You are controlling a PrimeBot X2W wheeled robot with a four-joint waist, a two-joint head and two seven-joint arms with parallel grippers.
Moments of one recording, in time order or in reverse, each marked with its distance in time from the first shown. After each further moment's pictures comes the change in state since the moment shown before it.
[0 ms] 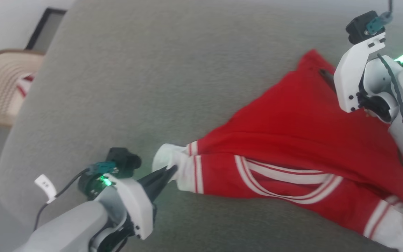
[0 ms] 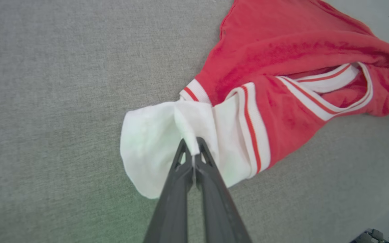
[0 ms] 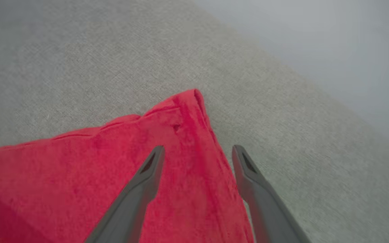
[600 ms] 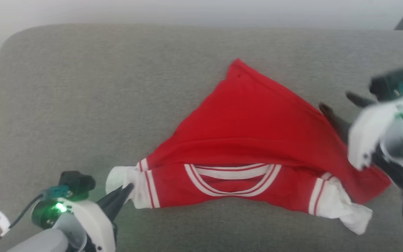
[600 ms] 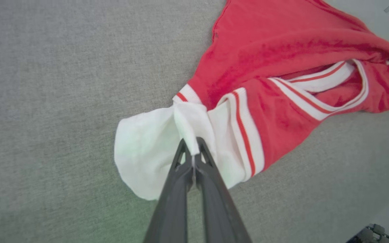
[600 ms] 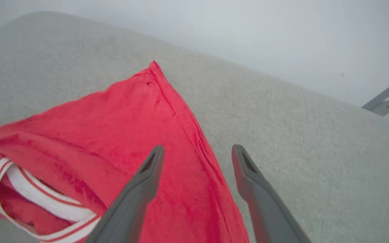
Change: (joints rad) left arm 0.158 0.182 0.059 -0.103 -0.077 0.107 -0.042; right arm 0.588 -0.022 -0.415 -0.773 -0.098 -0.001 0.124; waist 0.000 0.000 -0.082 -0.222
